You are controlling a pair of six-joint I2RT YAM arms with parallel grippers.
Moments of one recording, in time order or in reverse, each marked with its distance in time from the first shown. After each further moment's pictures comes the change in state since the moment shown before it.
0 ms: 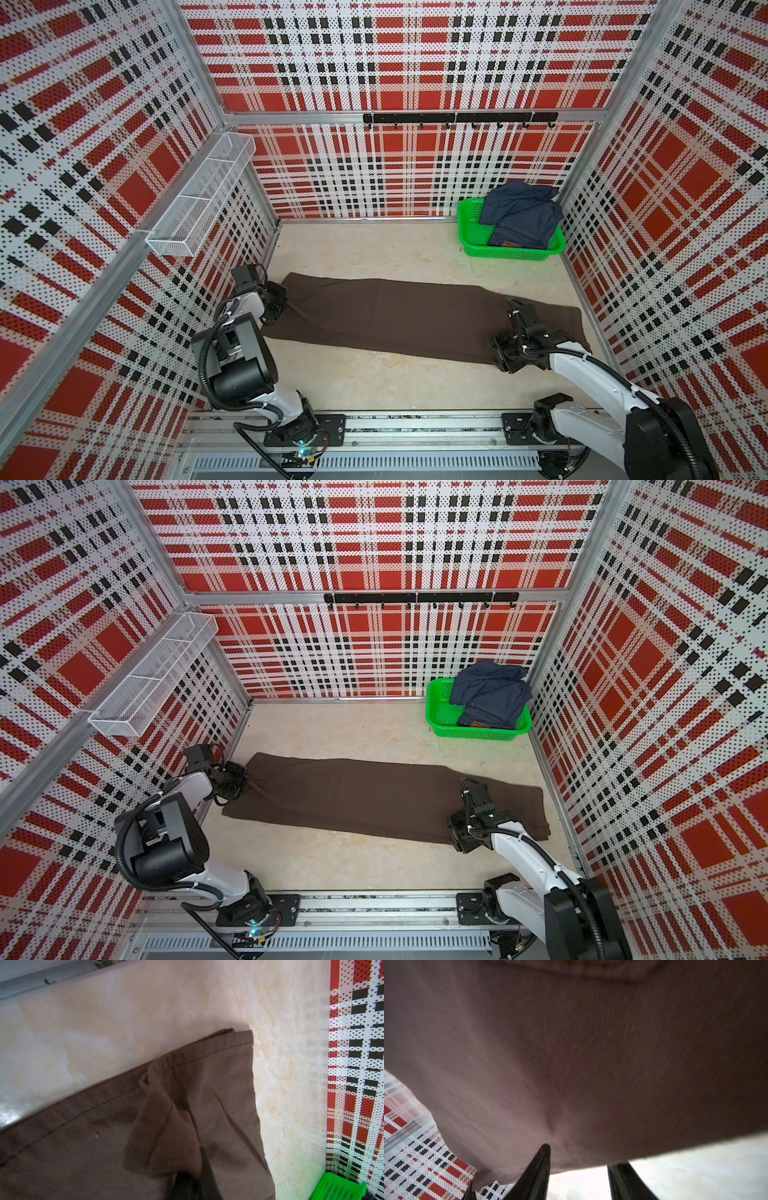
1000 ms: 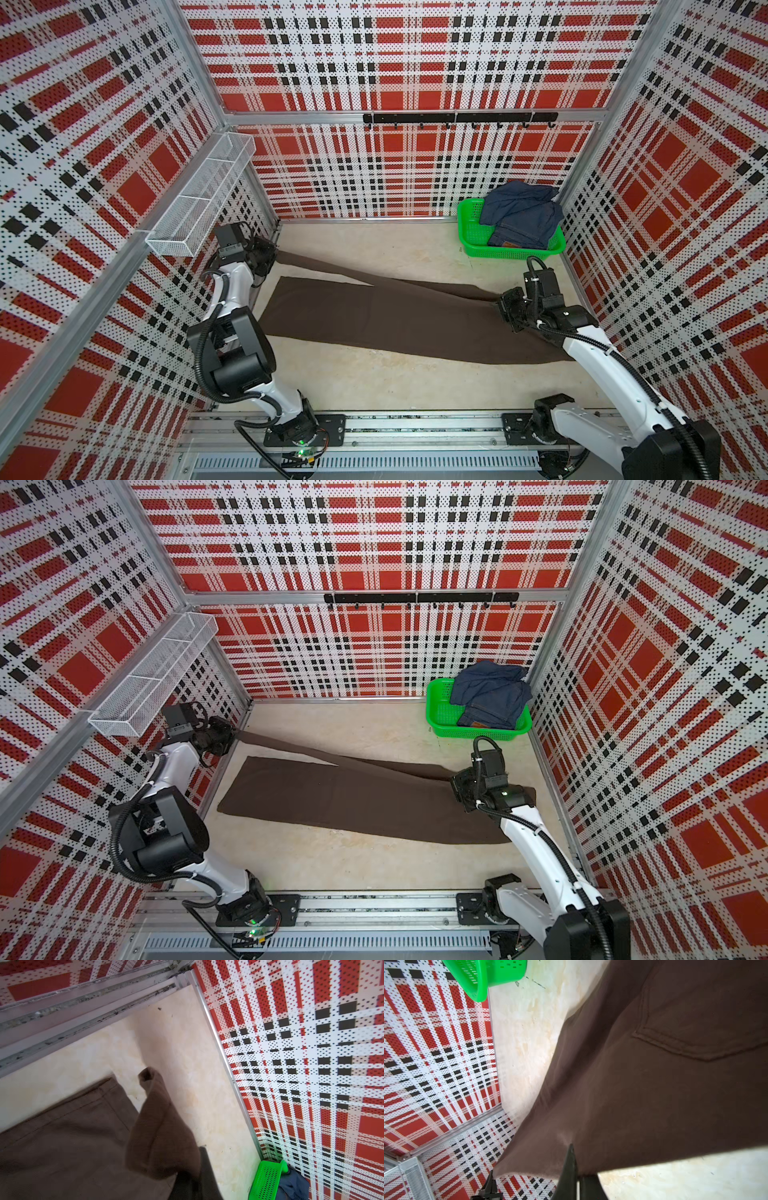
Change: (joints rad) left arm -0.026 0.064 0.380 -0.048 0.096 -0.051; right arm -0.068 -0.038 0.319 -0.043 0.074 -0.049
